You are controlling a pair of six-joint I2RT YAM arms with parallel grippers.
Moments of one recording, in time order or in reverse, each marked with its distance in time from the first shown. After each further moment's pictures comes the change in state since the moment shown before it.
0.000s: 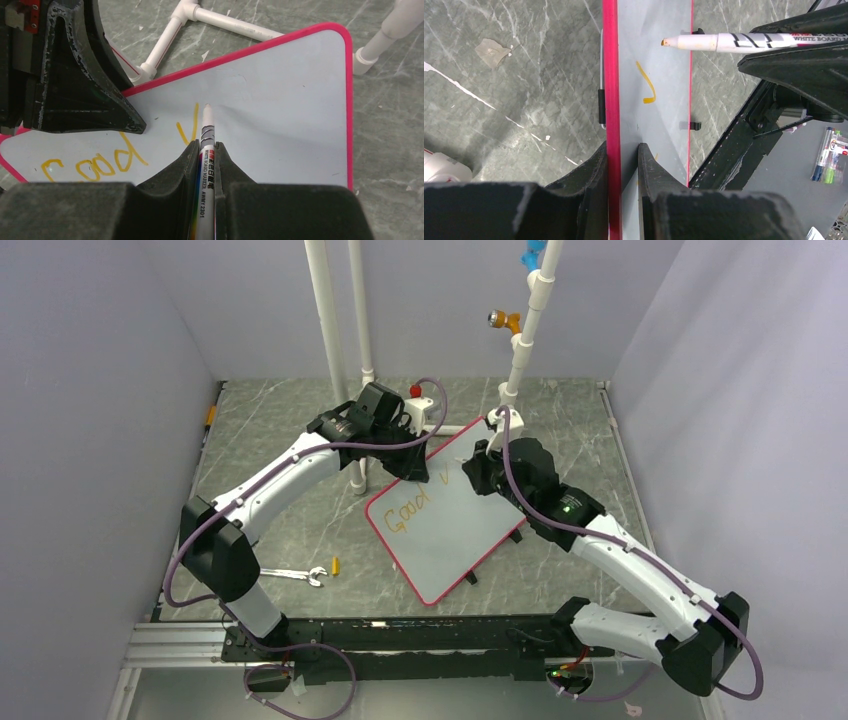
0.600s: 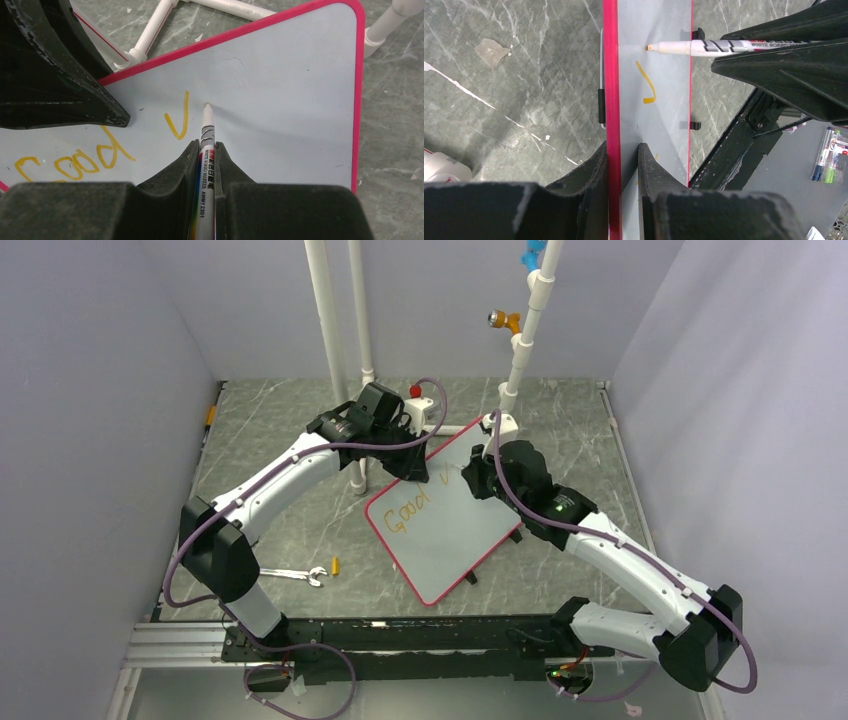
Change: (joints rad) left arm 0.000 -0.002 -0.002 0.000 0.000 0.000; right arm 0.000 0.019 -0.031 -0.002 0.014 0.013
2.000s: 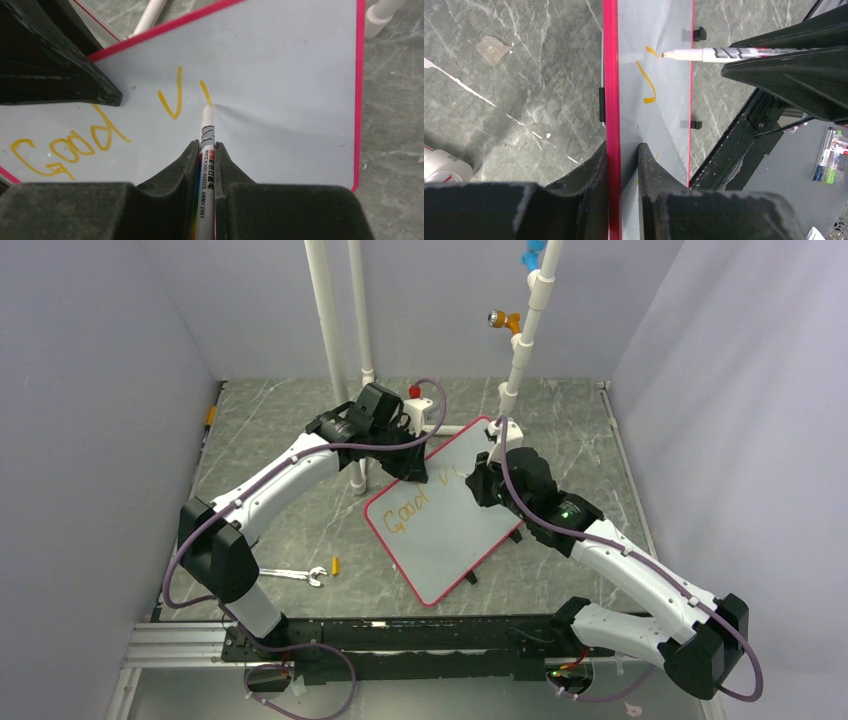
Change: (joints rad) left arm 0.001 -0.005 -0.005 -0.003 -0.006 0.000; right arm 0.000 -0.046 -0.058 -0.034 -0.009 0.034
